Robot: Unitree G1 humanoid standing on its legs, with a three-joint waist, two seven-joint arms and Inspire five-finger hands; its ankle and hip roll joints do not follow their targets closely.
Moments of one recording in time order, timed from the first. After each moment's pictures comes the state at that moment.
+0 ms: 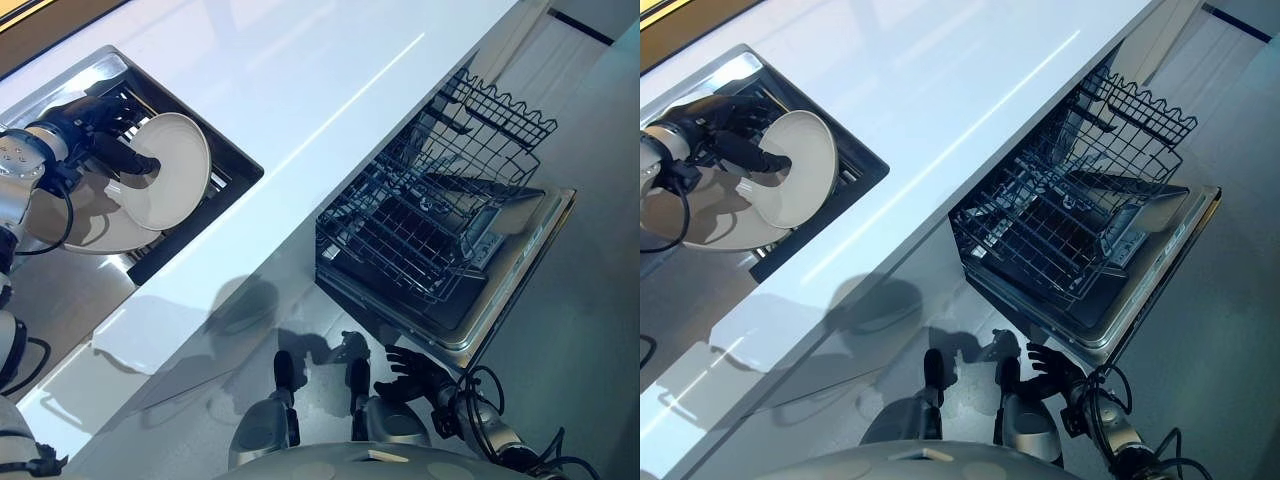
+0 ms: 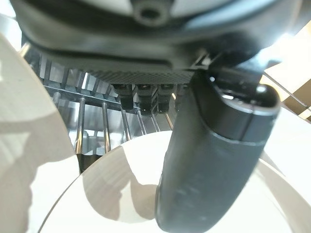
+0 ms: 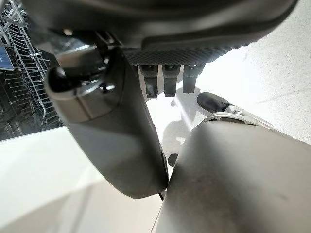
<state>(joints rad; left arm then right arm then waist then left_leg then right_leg) -0.95 1.14 -0.51 0.79 -0.27 0.09 -0.32 0.01 -0.37 0.39 0.90 0.21 -0.15 0.15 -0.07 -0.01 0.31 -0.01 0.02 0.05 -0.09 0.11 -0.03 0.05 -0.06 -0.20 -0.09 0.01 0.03</state>
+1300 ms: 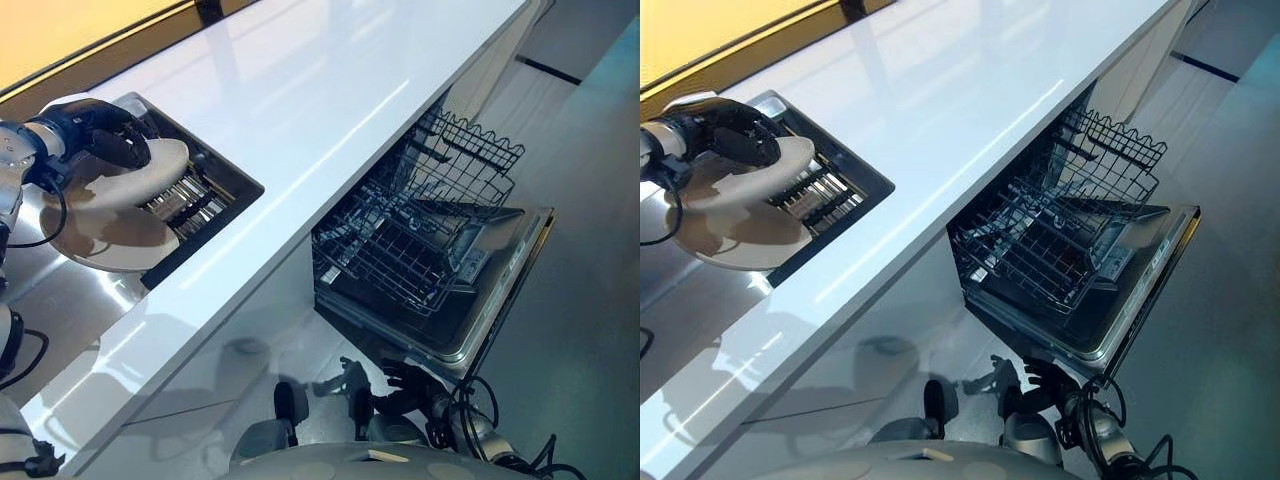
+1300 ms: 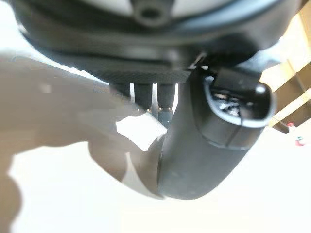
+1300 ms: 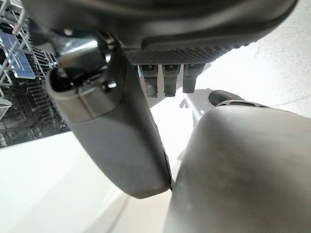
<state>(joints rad) -1.00 1.15 -0.52 0.81 -0.27 0.13 -0.46 0.04 -0.32 0.39 0.94 0.21 -0.13 0.14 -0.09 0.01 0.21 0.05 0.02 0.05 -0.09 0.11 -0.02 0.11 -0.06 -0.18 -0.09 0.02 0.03</state>
